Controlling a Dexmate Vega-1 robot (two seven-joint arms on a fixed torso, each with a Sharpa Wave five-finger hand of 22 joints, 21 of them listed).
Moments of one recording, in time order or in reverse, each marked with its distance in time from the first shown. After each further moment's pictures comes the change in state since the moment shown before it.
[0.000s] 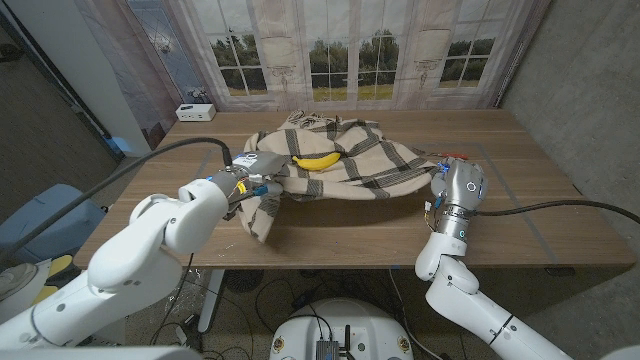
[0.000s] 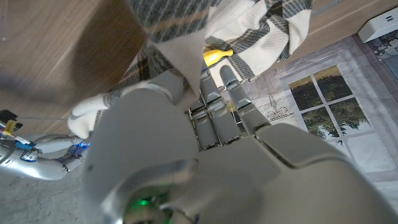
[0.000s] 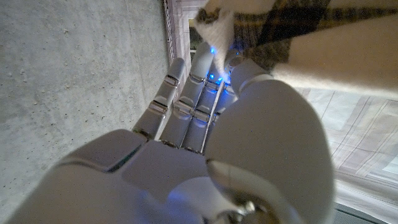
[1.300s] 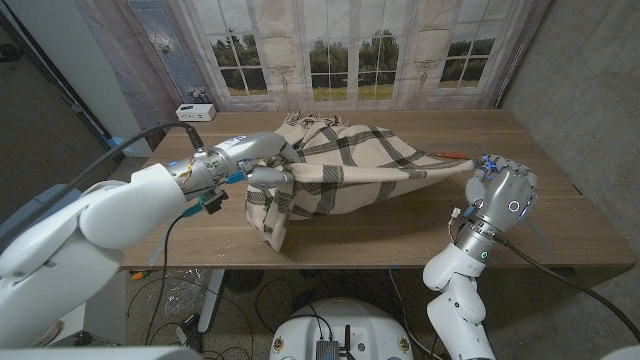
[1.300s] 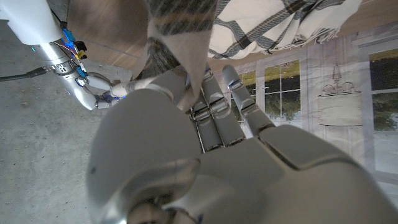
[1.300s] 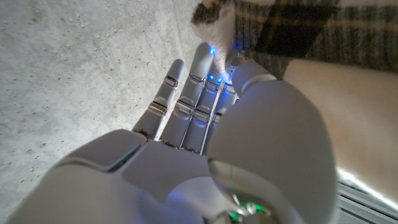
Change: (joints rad) left arm 0.145 -0.148 -0.384 0.004 -0.401 -0.435 -0.019; left_hand -0.013 -0.024 0.023 -0.002 0.058 0.016 0.005 -0.015 0.025 0.017 -0.003 0.000 0.000 0.026 -0.011 -0.008 0.003 0.016 0.005 0.029 0.000; right arm -0.186 0.574 0.485 0.047 -0.540 0.551 -0.035; right_hand -0.019 -0.015 0.033 0.003 0.009 0.000 0.000 0.004 0.010 0.000 0.000 -0.001 0.095 0.001 -0.002 0.000 0.042 -0.023 -0.002 0.023 -0.005
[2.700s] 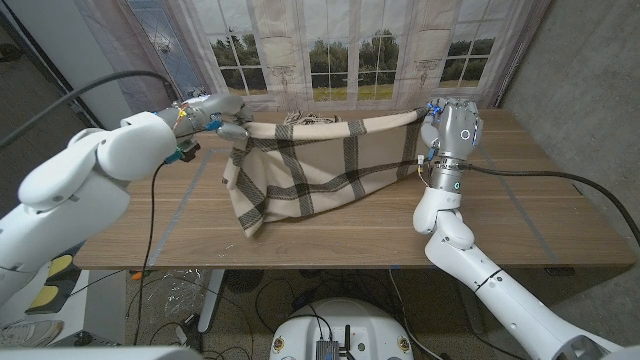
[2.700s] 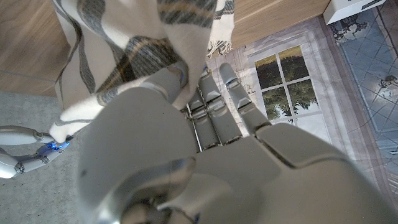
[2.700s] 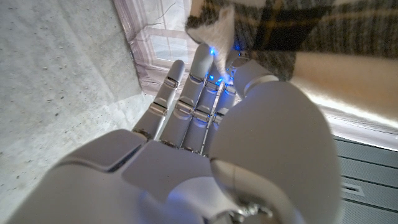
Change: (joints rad) left arm -0.344 0.196 0.160 0.180 0.074 0.360 0.006; left_hand -0.027 -0.003 0.012 0.004 0.038 0.014 0.001 -0.012 0.025 0.002 0.002 0.000 0.008 0.002 0.003 -0.008 0.032 -0.008 0.000 0.015 0.000; right arm 0.454 -0.547 -0.475 0.092 0.337 -0.303 0.092; right_hand -0.027 -0.008 0.045 -0.002 0.003 0.005 -0.006 -0.008 0.003 0.000 0.000 -0.009 0.014 0.001 0.000 -0.014 0.023 -0.018 -0.004 0.023 -0.004
